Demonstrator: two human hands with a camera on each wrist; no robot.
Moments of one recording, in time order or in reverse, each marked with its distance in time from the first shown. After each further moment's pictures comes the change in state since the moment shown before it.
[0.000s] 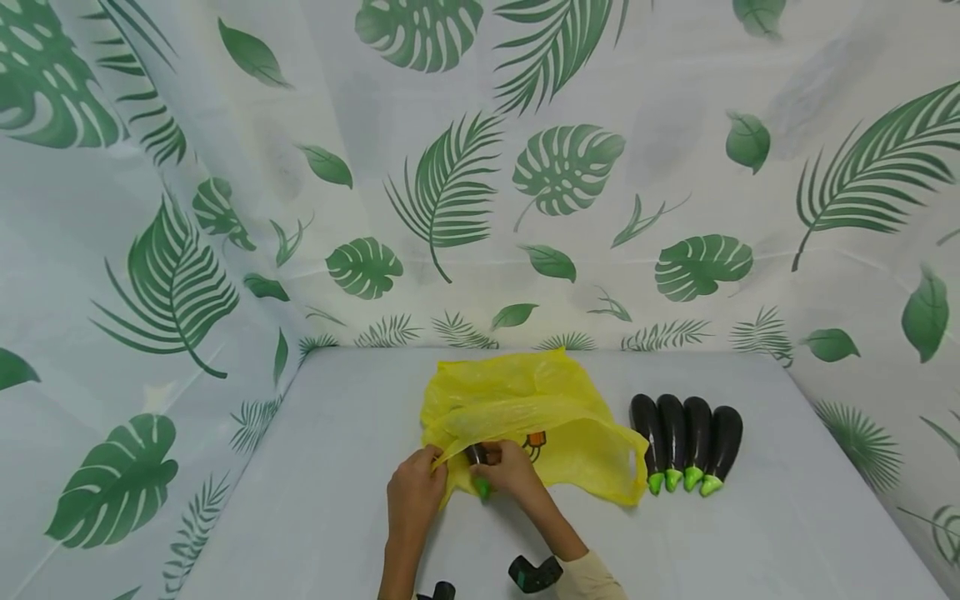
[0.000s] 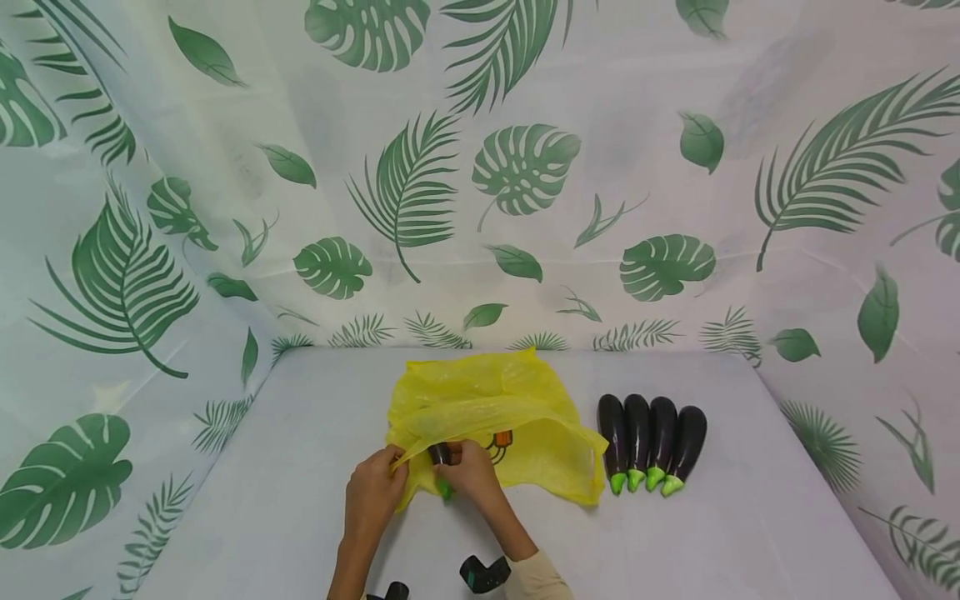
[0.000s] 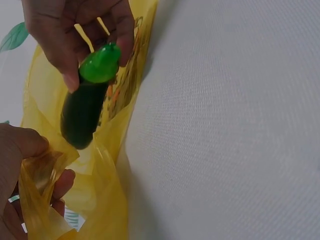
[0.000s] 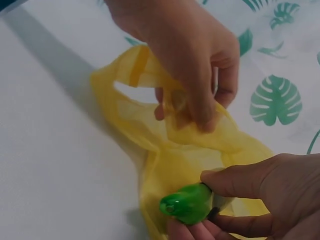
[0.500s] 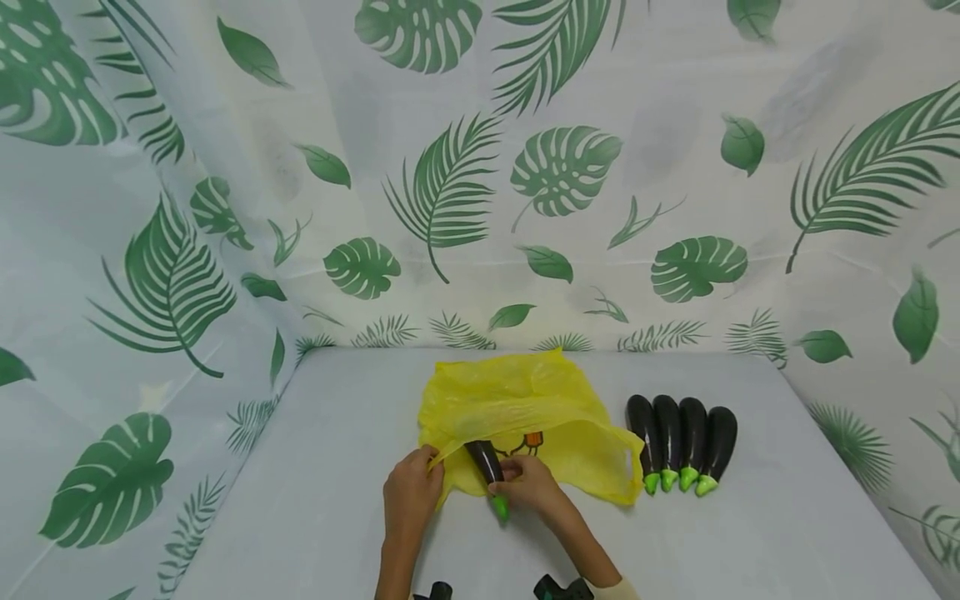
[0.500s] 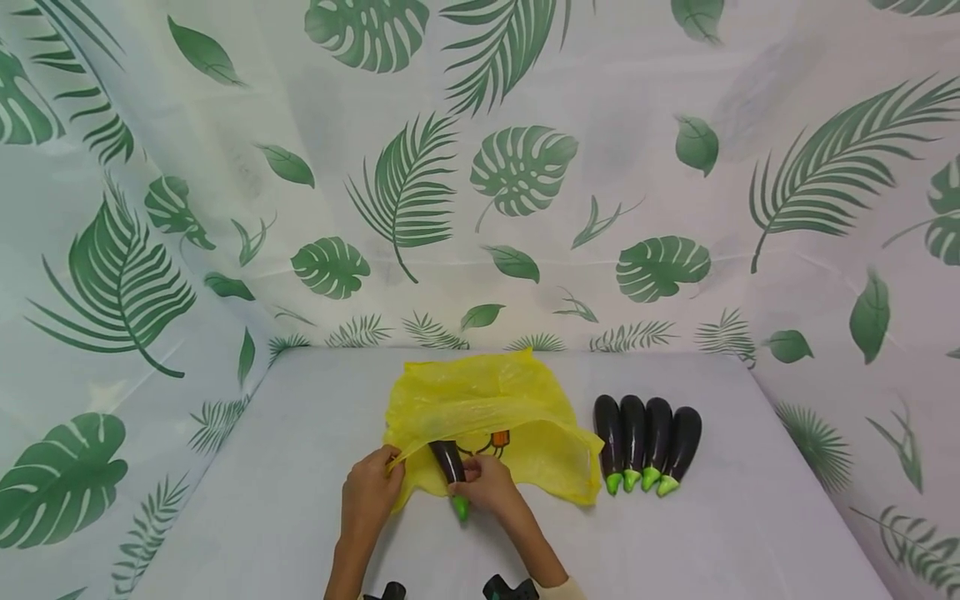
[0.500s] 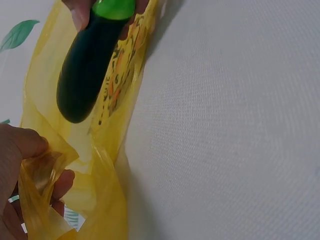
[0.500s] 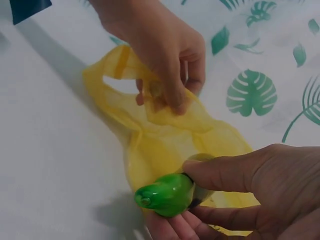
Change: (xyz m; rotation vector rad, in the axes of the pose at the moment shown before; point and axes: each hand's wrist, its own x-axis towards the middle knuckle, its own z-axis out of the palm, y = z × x) left_hand -0.001 0.000 -0.001 -0.006 -0.005 -0.010; right_hand -0.033 0.005 -0.029 0.084 -0.065 0.088
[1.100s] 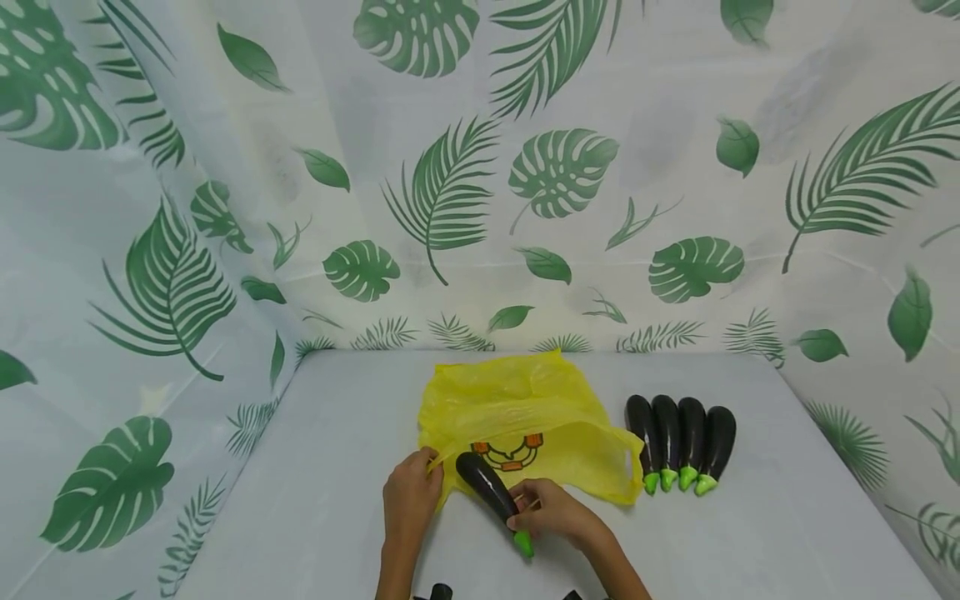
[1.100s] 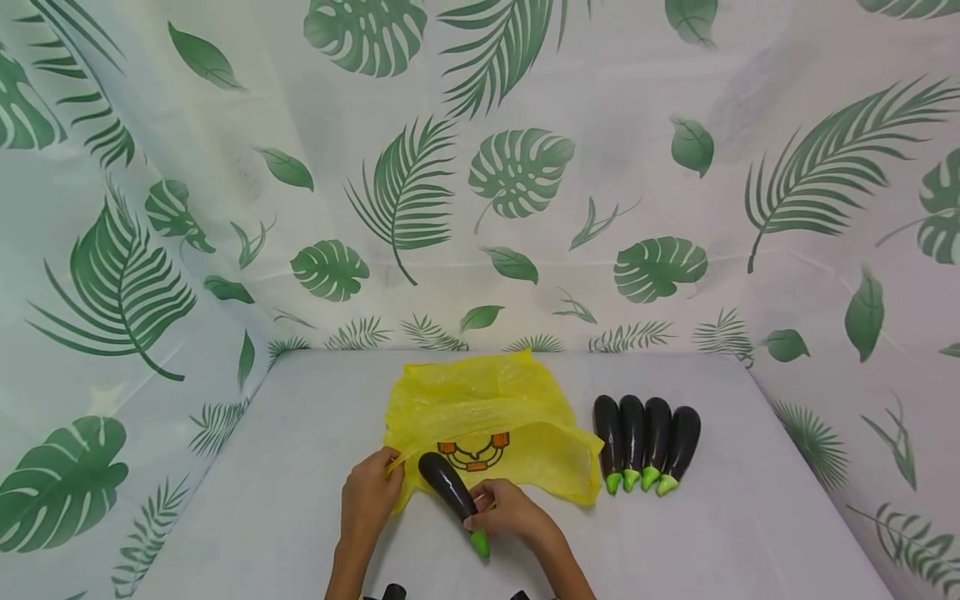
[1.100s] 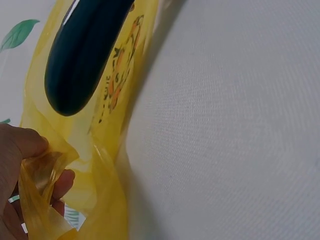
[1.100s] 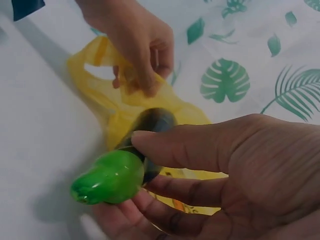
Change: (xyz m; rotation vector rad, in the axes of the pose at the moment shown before) left_hand -0.001 0.001 -0.002 -0.008 0.000 -0.008; right_hand -0.027 0.012 -0.026 0.088 -0.309 0.060
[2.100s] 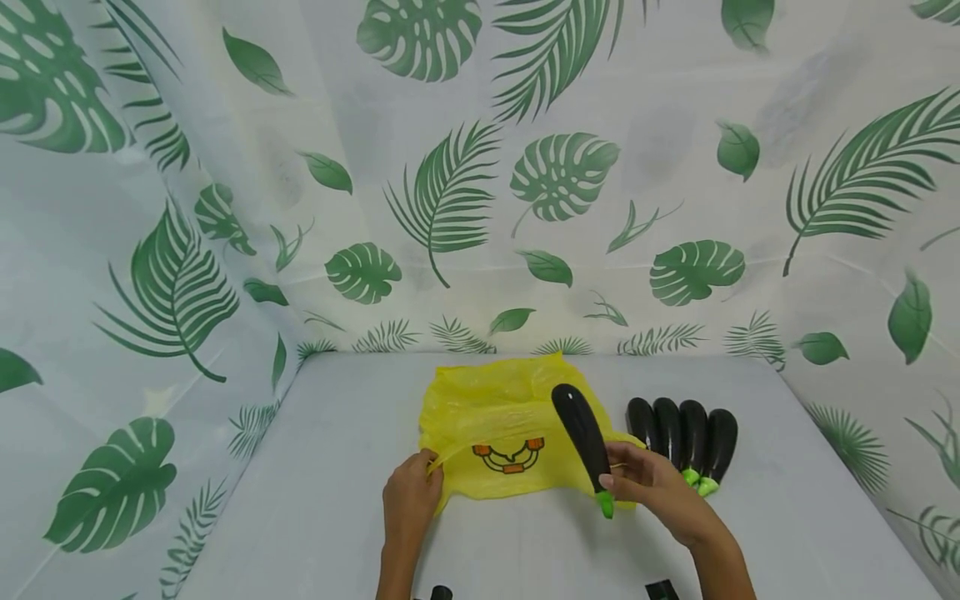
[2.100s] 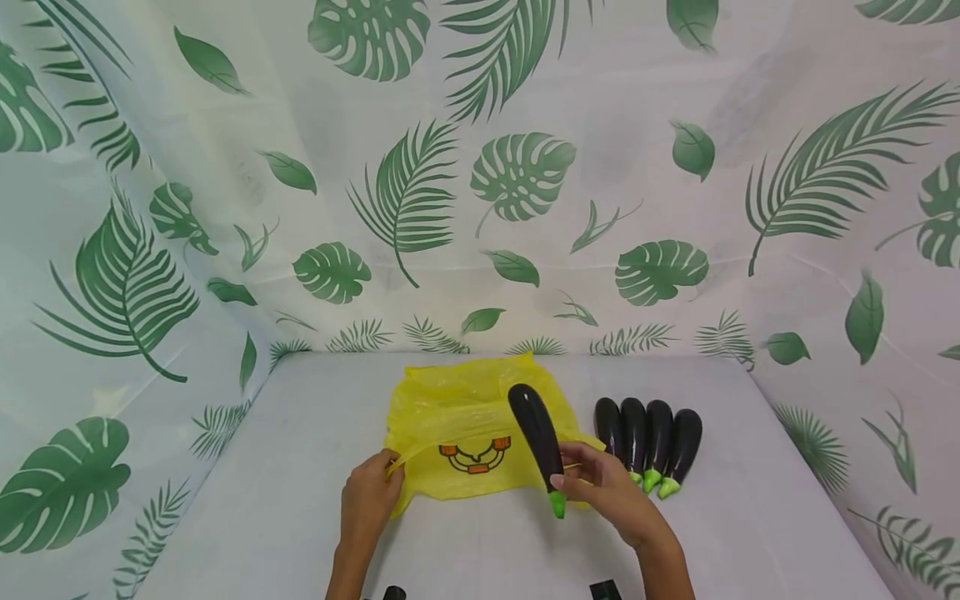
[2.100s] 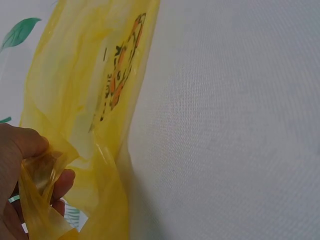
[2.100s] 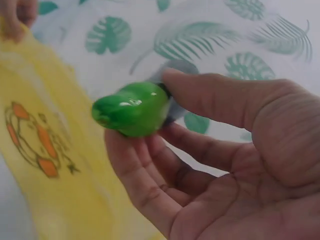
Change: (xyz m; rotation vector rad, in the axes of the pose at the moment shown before) left_hand 0.002 0.000 -0.001 0.022 -0.053 -0.062; right_hand -0.080 -0.015 -0.093 0.070 0.227 -0.115
